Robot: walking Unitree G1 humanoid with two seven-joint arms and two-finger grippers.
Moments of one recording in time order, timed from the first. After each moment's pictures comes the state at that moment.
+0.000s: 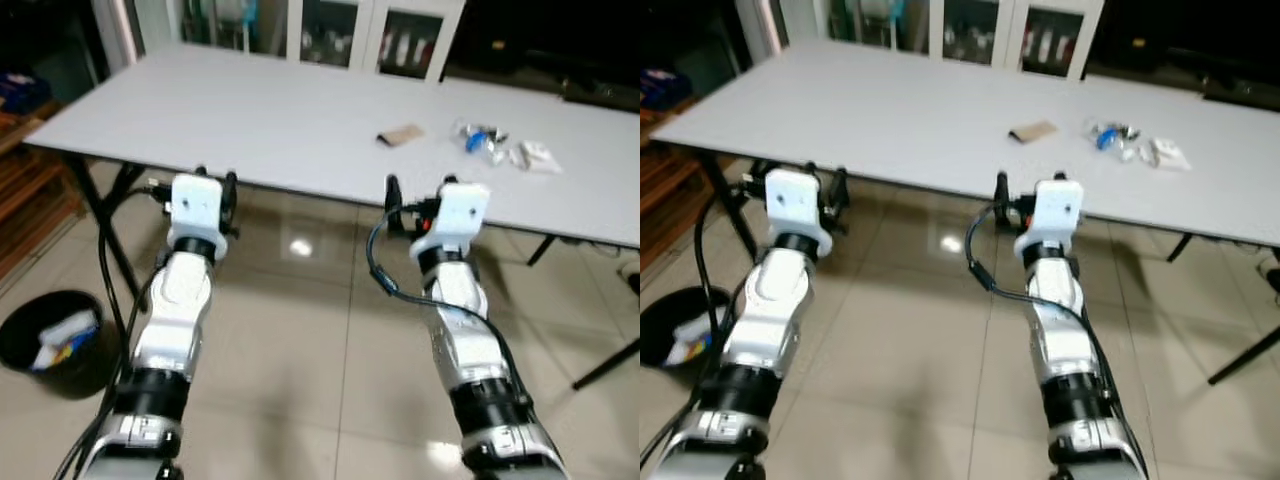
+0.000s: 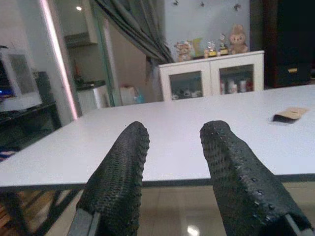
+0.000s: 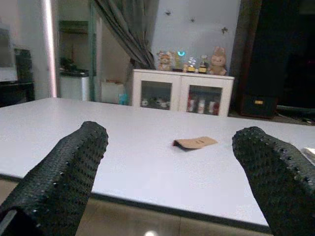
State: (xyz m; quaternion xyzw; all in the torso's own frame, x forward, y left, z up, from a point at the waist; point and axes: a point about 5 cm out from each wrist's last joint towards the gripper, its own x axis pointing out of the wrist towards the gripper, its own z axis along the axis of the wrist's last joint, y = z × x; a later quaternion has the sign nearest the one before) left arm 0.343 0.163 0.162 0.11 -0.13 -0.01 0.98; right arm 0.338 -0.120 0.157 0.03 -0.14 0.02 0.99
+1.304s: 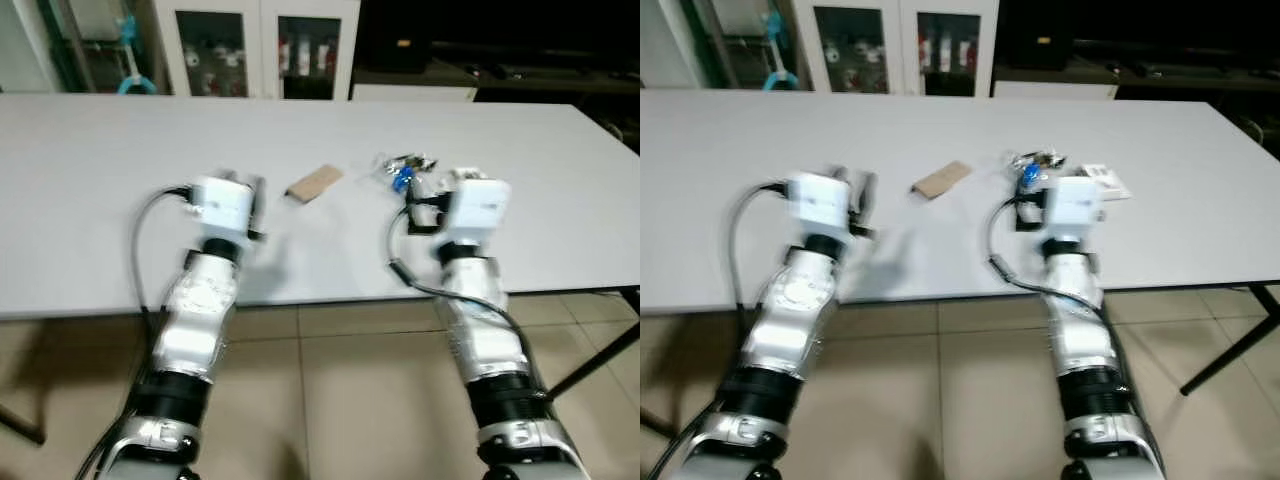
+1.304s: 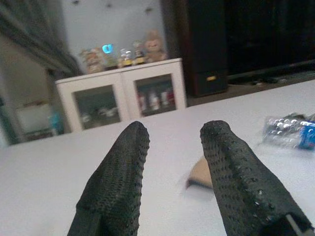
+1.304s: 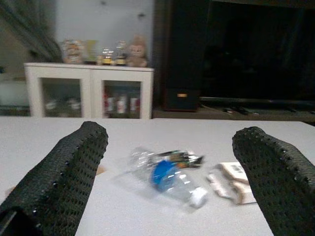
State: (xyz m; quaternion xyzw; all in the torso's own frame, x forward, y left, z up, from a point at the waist) left arm 0.342 0.136 0.161 0.10 -0.12 -0.05 0.99; right arm 0.342 -0.140 0.157 0.02 -0.12 0.00 0.99
